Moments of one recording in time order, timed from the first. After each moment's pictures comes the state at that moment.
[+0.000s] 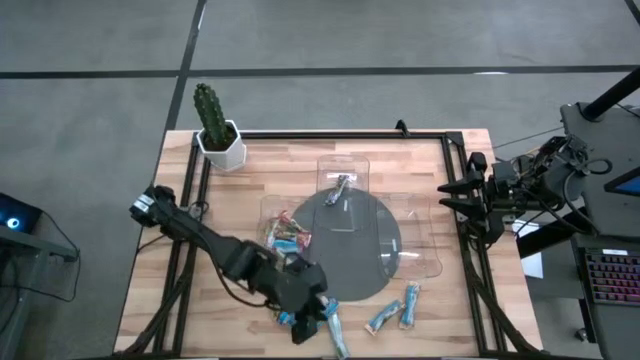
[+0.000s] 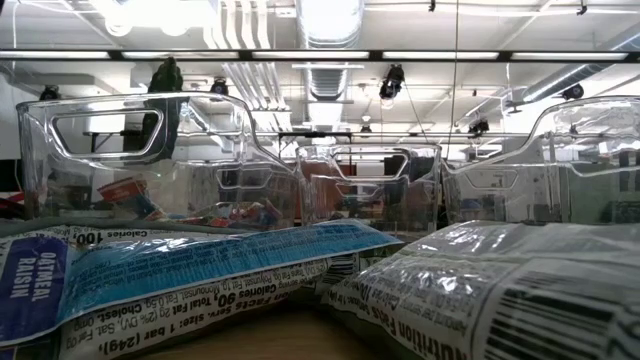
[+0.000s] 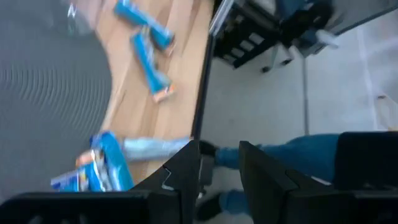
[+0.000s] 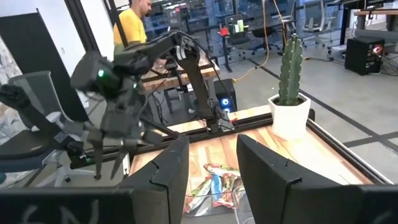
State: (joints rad) left arm -0.53 1.77 1.75 -0.66 -0.05 -0.88; right arm 0.75 0.71 1.16 -0.57 0.79 0.34
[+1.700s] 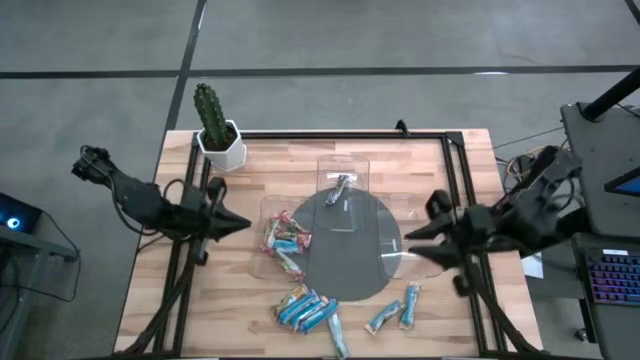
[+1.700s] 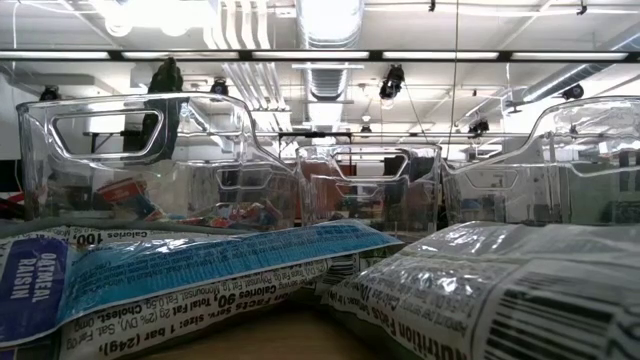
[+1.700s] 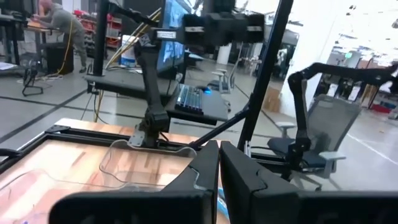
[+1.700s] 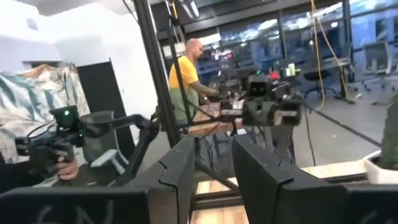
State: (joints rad) left arm -0.57 0.71 0.86 -0.08 -0.50 -0.21; right arm 0.74 1.09 1.19 0.09 0.62 0.16
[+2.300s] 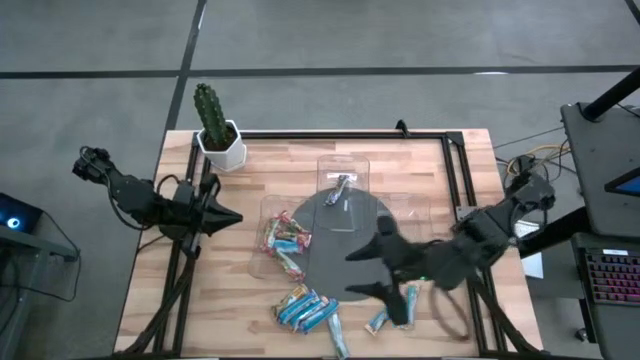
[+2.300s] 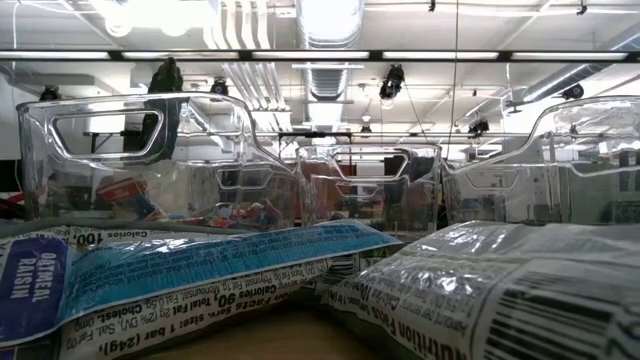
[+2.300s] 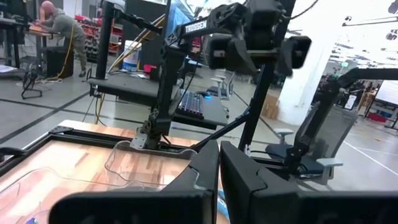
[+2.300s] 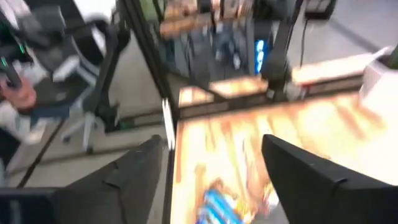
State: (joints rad) left arm -0.57 0.60 0.80 -0.09 -0.50 -0.21; right arm 0.62 1.61 1.88 -0.67 0.48 0.49
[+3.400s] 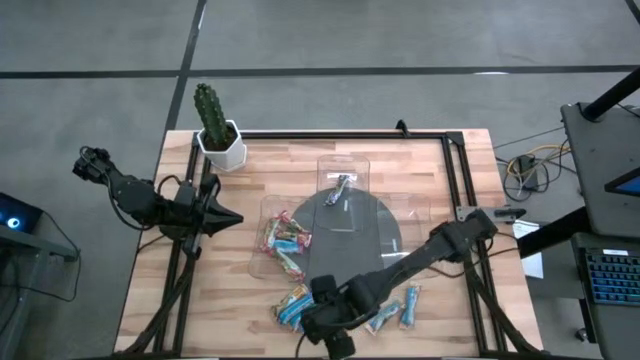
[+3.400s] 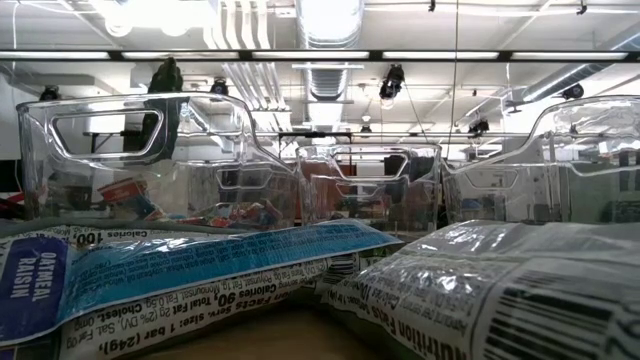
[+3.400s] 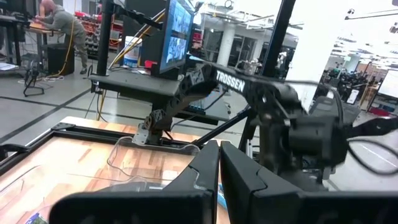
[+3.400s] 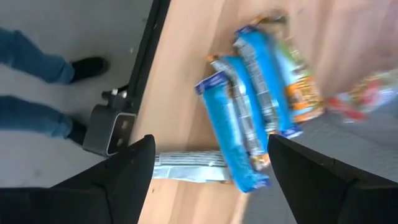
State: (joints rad) left arm -0.57 0.60 0.80 -0.12 -0.50 -0.21; right arm 0.53 2.36 2.34 -1.12 0.01 0.29
